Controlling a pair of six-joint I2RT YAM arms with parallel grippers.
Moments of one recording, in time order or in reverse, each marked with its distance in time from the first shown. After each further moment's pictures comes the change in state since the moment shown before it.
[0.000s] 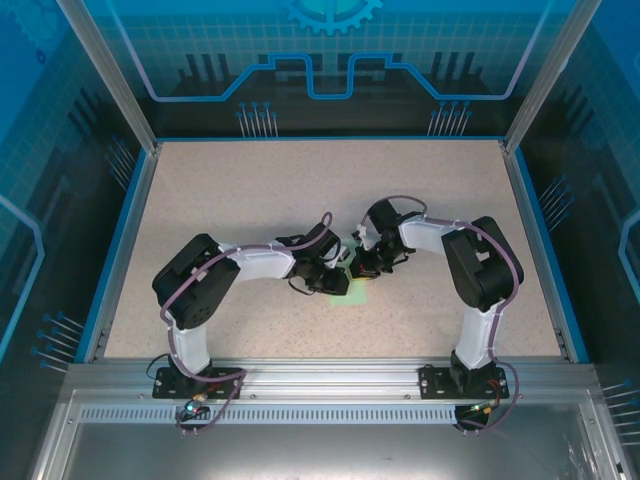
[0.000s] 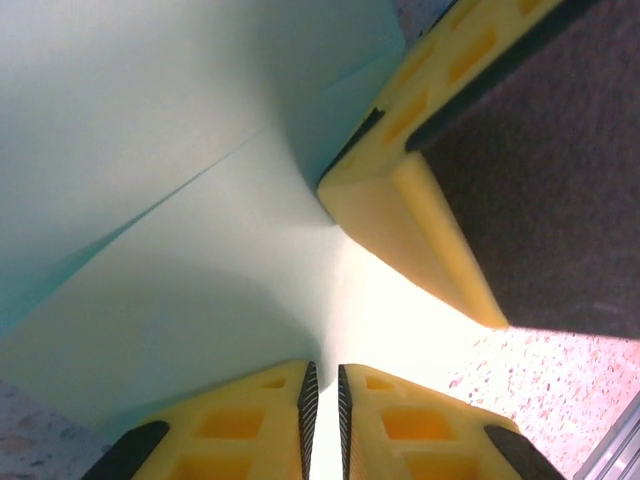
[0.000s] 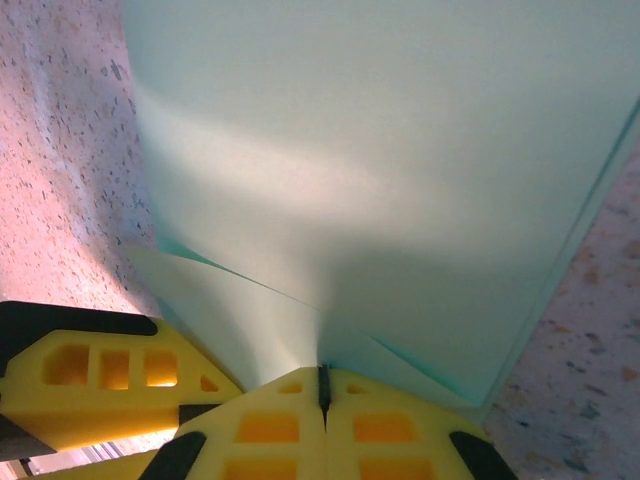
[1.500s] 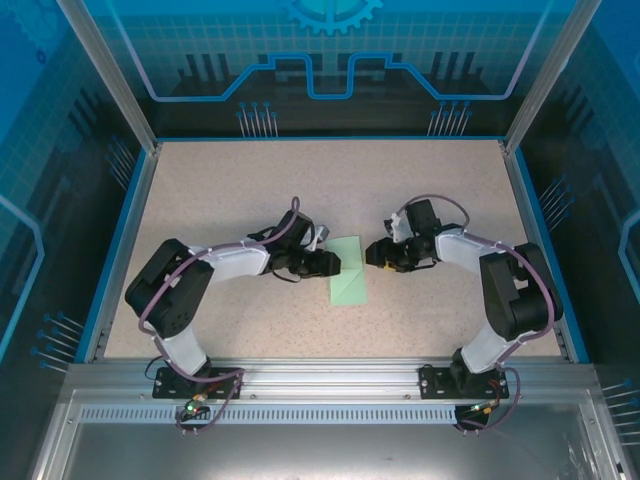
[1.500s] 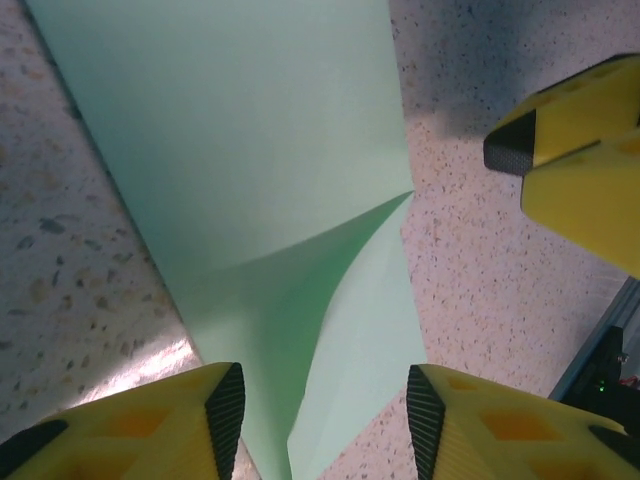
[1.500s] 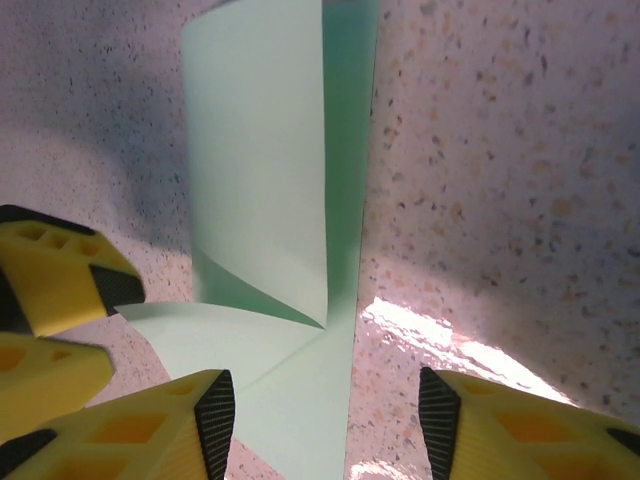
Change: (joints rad) left arm 0.146 -0.112 -0.088 0.144 0.085 -0.101; right arm -0.172 -0.262 -0.239 0.225 -0.040 0.095
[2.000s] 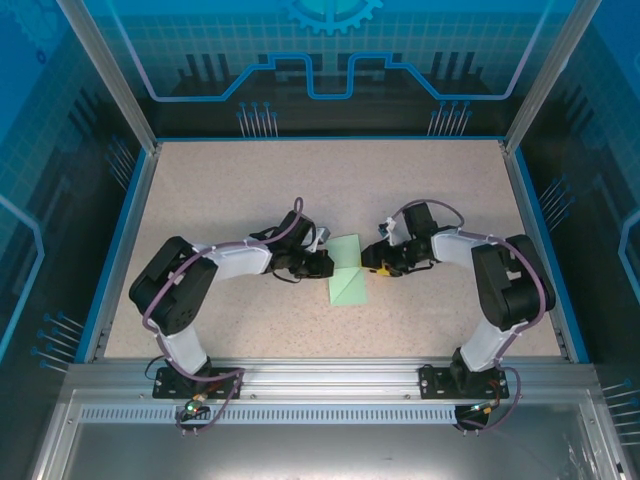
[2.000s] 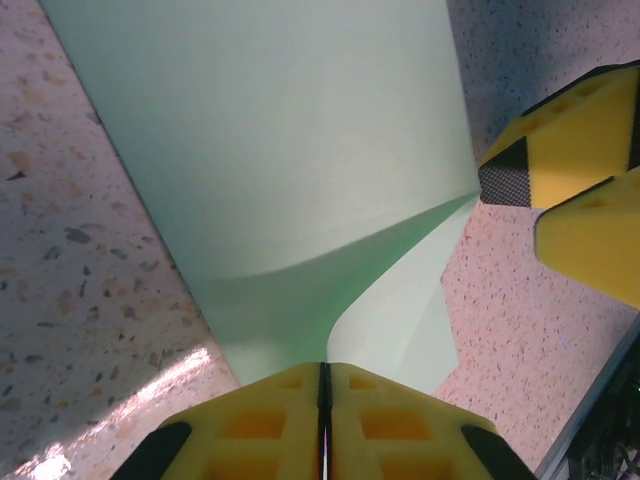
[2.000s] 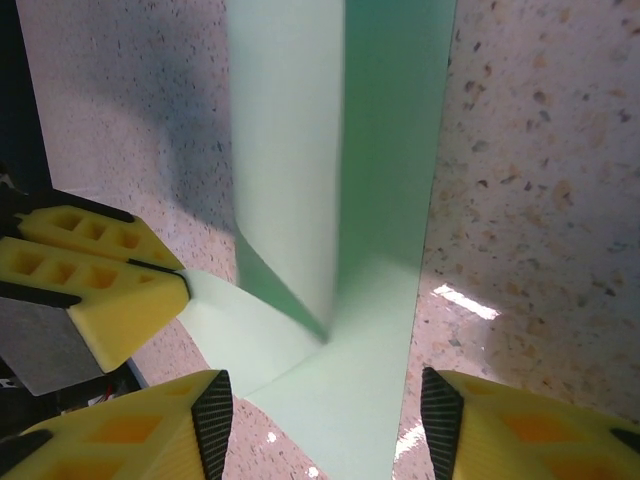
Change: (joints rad) left arm 0.000 0.002 -0.001 -0.017 -0.029 0.050; right arm 0.002 0.074 -0.001 0.049 -0.141 0.004
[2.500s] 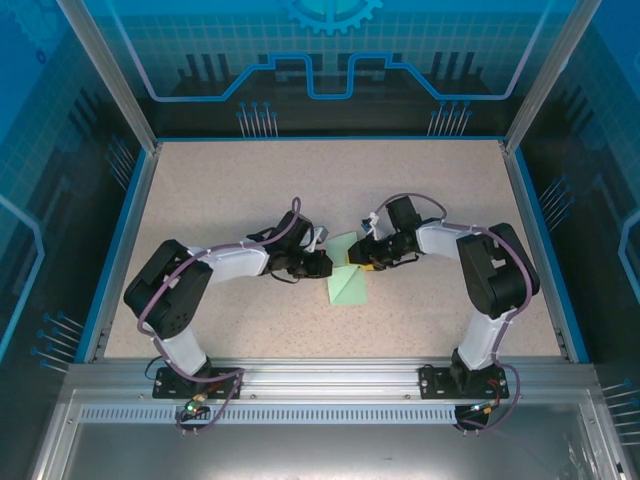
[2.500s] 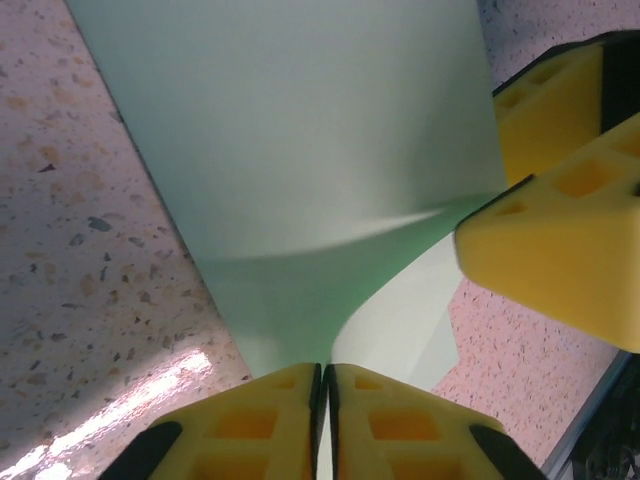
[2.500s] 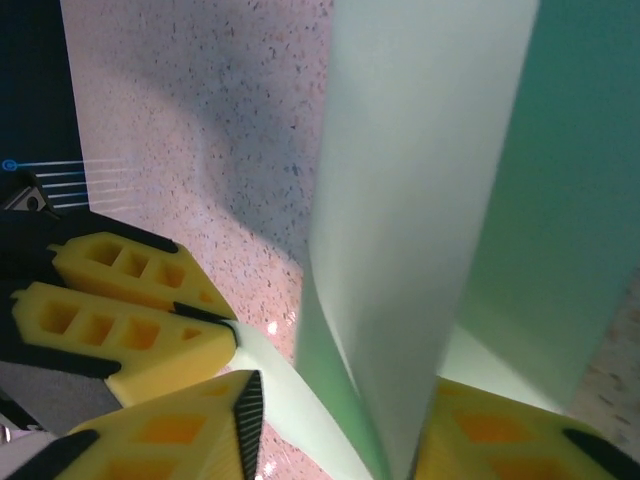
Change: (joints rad) left arm 0.000 -0.030 -0.017 -0.003 -0.024 -0.001; right arm 0.082 0.109 0.120 0.013 -0.056 0.013
